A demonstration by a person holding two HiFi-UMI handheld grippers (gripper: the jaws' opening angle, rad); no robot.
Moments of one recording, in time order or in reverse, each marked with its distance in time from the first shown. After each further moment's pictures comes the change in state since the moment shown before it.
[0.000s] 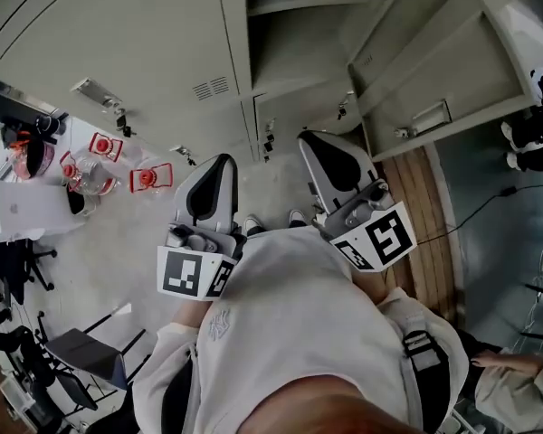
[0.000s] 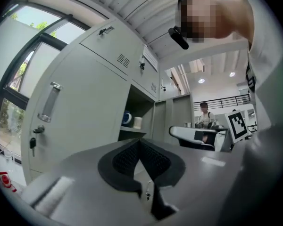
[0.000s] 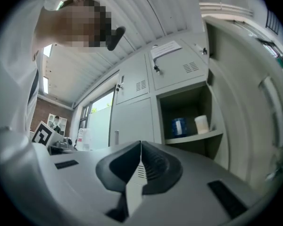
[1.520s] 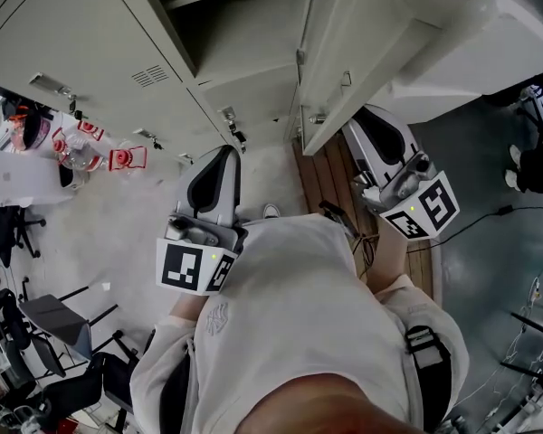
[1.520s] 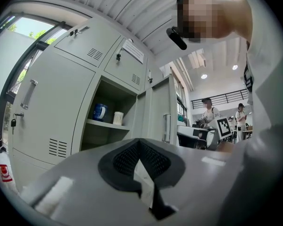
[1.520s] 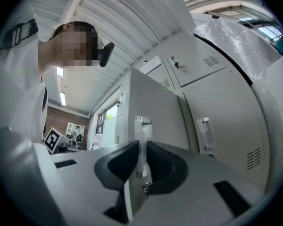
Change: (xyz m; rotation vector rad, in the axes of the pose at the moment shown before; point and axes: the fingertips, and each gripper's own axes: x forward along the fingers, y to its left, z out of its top) left arm 0.066 -0.152 -0.029 0.041 -0.016 0.067; right arm -0.142 -0.162 0.032 0.032 -0.055 0.204
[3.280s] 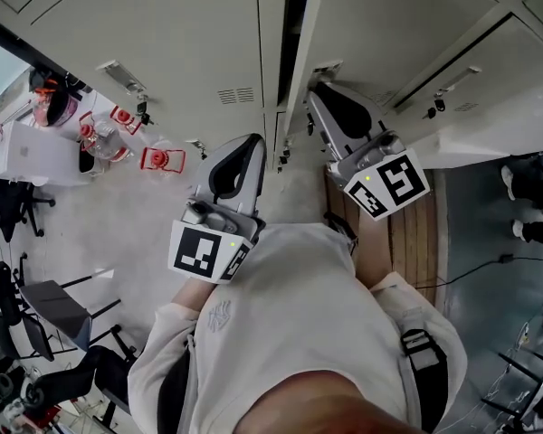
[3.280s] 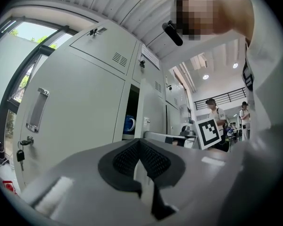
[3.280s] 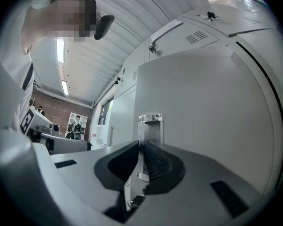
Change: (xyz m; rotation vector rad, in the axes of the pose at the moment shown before) left arm 0.005 0.151 0.037 0.029 -0.048 0.033; right arm 0.243 0.038 -0.056 -0.073 0.089 0.062
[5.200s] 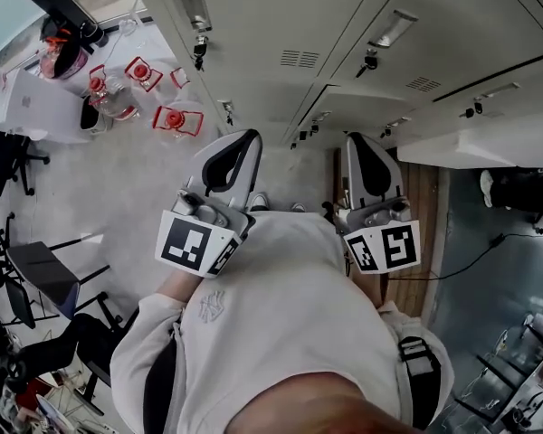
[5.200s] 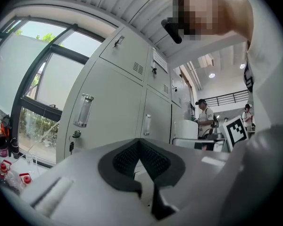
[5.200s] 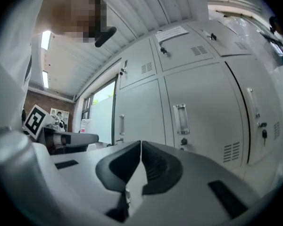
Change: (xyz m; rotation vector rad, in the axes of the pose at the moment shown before) left arm -0.110 0.061 -0.010 -0.044 0.067 0.050; right arm -0.034 0.114 -0.036 0.058 0.091 -0.245
